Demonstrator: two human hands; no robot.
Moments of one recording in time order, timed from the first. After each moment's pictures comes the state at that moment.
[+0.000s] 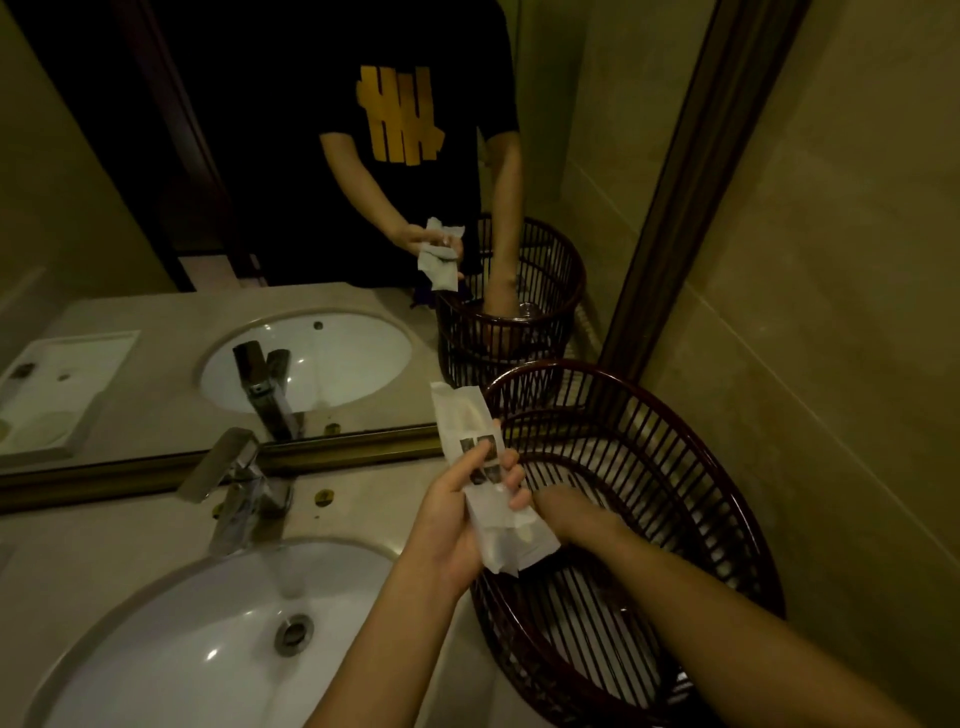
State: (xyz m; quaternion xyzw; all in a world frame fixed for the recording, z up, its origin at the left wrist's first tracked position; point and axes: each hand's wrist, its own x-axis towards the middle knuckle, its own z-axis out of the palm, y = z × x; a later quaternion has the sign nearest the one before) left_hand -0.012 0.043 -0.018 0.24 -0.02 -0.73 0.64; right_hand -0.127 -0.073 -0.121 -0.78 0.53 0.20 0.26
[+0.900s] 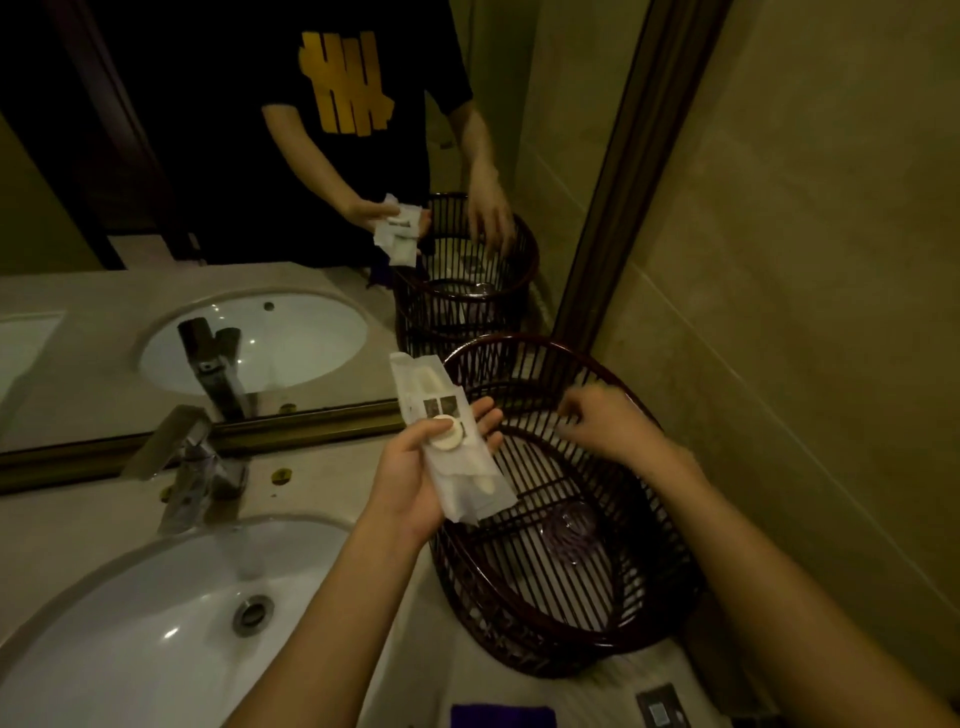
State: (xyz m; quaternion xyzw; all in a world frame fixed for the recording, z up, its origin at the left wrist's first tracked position) left_hand -0.006 0.047 -0.020 0.24 -0.05 -0.73 0.64; right_hand -0.210 -0.072 -0.001 -0.81 0.56 0.00 0.16
